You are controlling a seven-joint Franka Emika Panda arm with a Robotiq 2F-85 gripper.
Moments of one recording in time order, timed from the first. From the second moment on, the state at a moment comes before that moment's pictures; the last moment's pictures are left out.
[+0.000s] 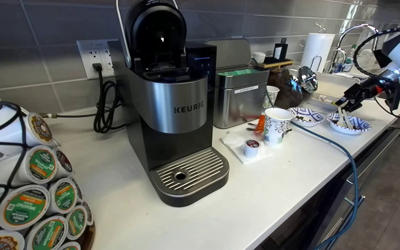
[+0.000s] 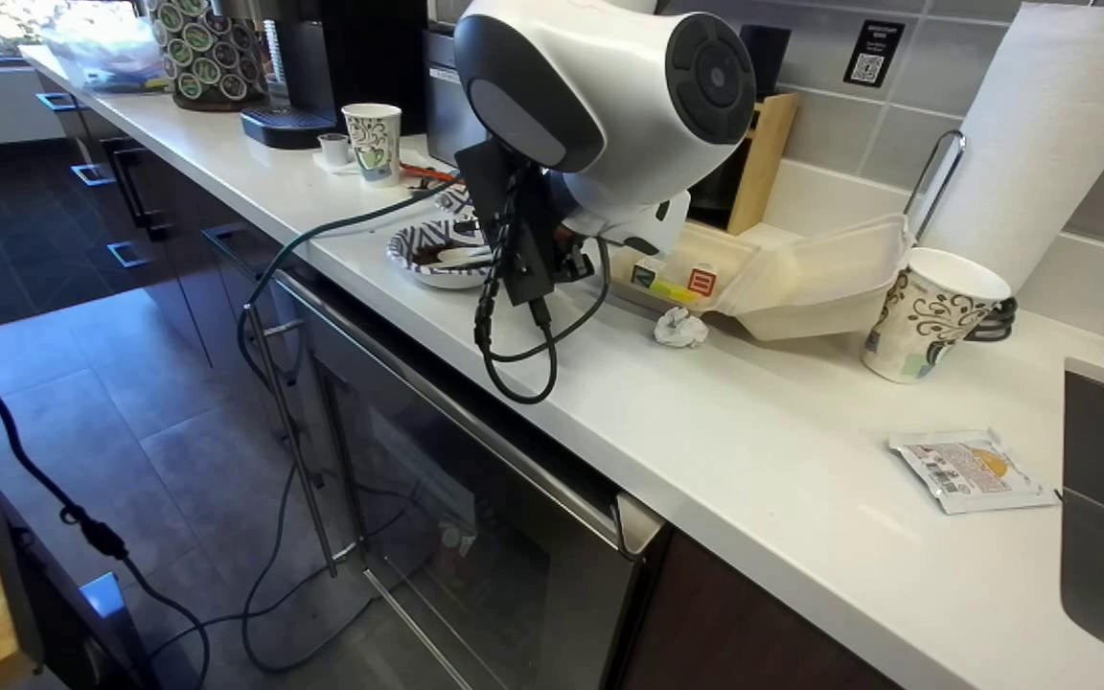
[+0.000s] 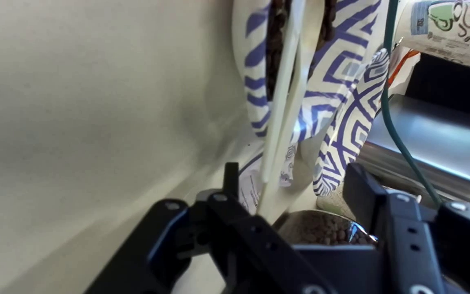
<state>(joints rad) -0.59 0.76 -0.19 -1.44 0.99 1.70 -0.92</state>
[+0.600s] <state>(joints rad) -0.59 0.76 -0.18 -1.43 0.99 1.70 -0.93</state>
